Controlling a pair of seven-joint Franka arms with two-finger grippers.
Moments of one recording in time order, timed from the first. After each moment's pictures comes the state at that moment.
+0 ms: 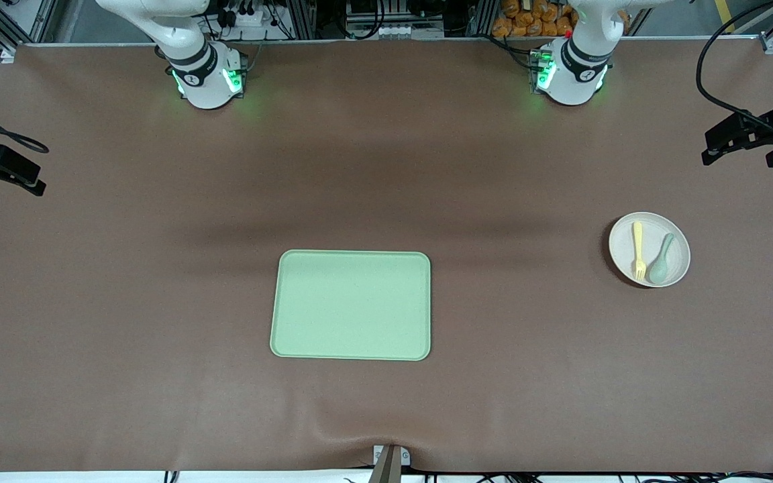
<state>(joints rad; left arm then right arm) 0.05 -0.04 -0.08 -1.56 0.00 1.51 0.02 -0.05 0.03 0.02 -1.49 -0.04 1.54 0.05</state>
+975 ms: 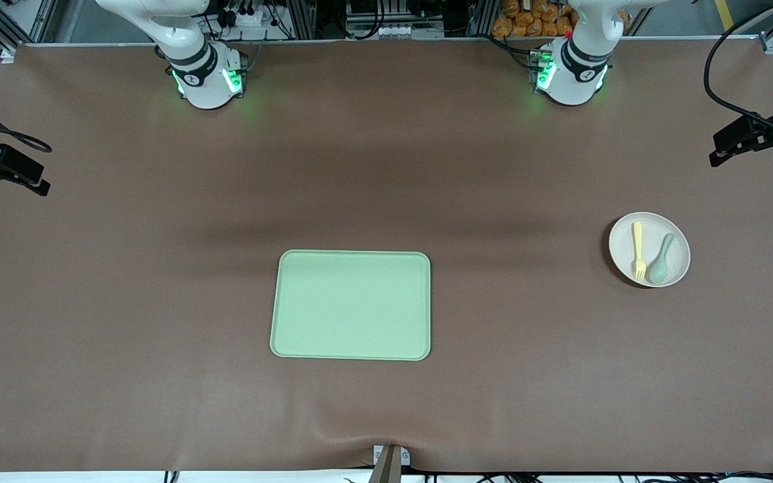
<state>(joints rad) 0.07 -0.04 -0.07 -1.56 0.00 1.51 0.02 -0.05 0.03 0.02 -1.49 0.00 1.55 0.05</state>
